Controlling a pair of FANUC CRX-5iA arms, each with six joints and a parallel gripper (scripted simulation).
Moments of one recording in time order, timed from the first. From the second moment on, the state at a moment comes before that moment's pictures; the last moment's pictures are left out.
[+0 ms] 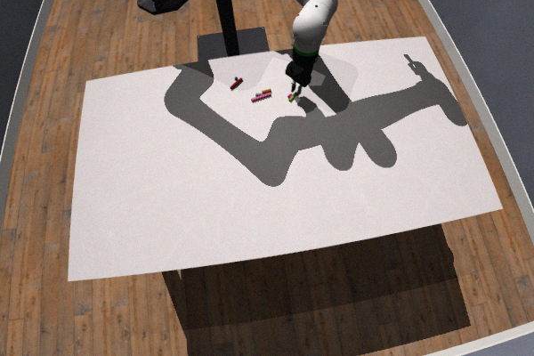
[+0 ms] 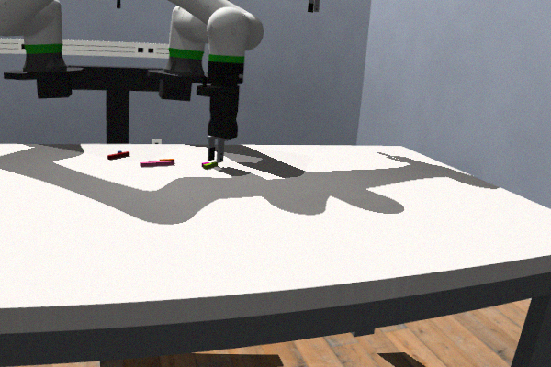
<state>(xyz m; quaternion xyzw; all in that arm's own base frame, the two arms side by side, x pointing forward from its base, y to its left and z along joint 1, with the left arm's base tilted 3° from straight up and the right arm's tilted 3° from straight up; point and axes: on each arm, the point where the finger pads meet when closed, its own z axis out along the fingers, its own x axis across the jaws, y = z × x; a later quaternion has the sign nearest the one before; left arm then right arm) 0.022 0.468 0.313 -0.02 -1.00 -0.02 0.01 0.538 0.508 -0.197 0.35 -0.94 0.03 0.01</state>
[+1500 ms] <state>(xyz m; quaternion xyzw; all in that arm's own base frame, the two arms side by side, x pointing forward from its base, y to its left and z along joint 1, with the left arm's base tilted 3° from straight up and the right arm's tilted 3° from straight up) 0.022 0.468 0.313 -0.02 -1.00 -0.02 0.01 0.538 0.507 -0.207 0.35 -0.94 0.03 0.01</state>
